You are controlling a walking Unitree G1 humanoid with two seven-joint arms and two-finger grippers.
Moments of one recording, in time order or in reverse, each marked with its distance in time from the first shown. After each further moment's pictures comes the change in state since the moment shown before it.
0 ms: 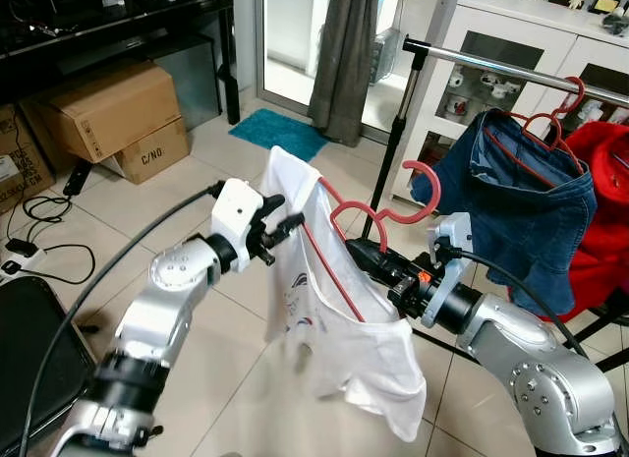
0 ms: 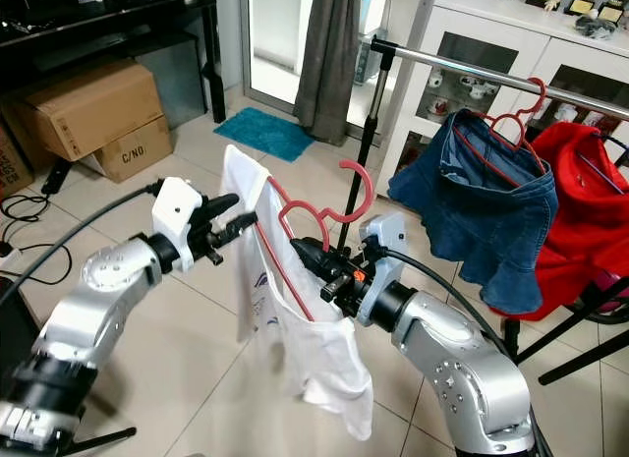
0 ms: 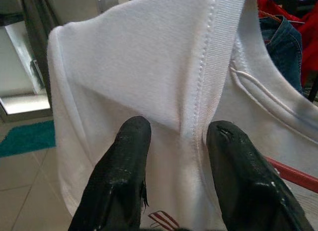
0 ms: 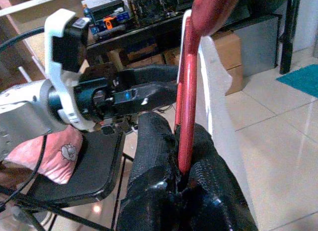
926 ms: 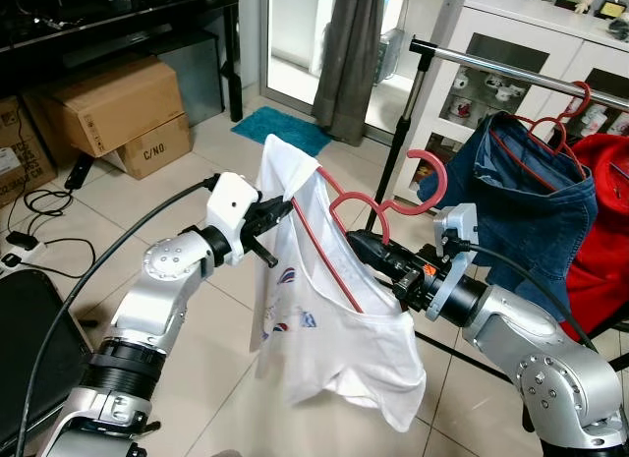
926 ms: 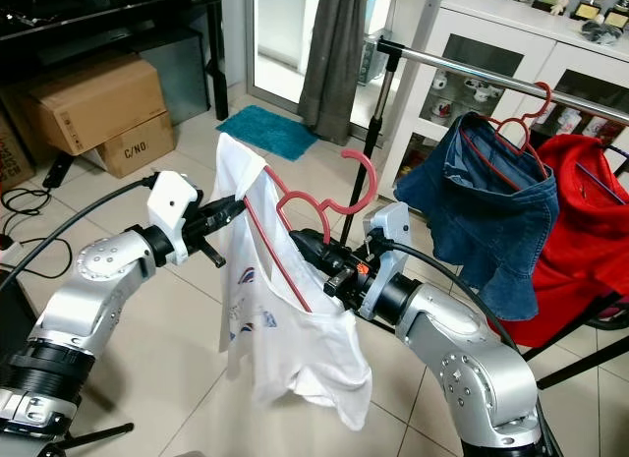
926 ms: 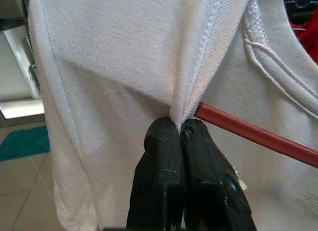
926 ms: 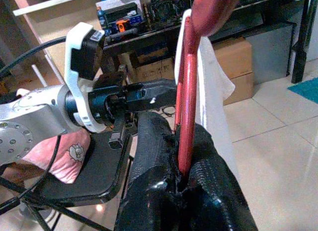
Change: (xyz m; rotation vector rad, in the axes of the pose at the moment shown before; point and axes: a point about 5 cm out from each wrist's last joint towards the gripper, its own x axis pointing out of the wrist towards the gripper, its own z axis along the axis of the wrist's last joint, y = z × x) left arm -0.001 0.011 0.003 0.008 -0.021 -0.026; right arm 0.000 0.000 0.011 -0.021 -0.029 0.035
